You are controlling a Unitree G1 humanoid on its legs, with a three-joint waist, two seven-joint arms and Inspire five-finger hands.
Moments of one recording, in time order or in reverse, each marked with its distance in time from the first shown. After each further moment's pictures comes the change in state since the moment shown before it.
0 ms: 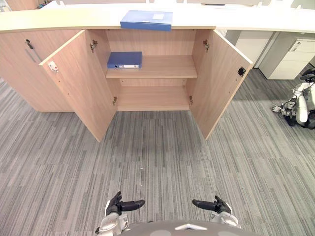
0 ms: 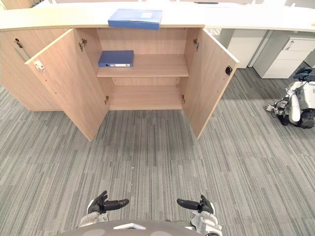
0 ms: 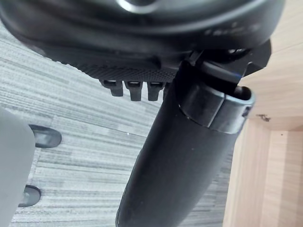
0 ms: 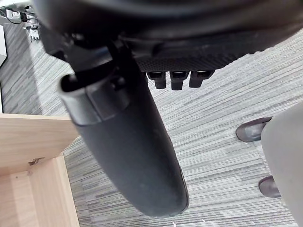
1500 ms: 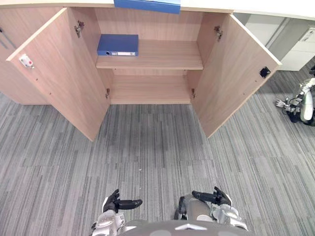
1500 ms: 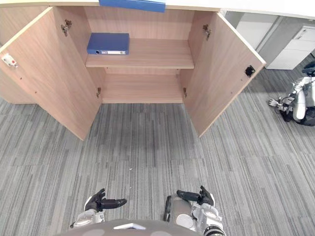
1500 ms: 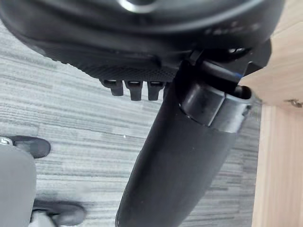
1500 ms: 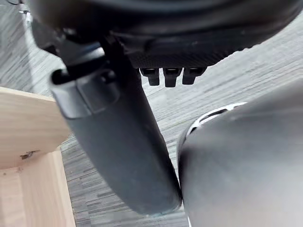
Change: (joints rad) left arm -0.044 0.032 -0.010 0.003 0.034 0.027 -0.013; right arm -0.055 -0.015 -0.034 -0.067 -0.034 0.008 0.039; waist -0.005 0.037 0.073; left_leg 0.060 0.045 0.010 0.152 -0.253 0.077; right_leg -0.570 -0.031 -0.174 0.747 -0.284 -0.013
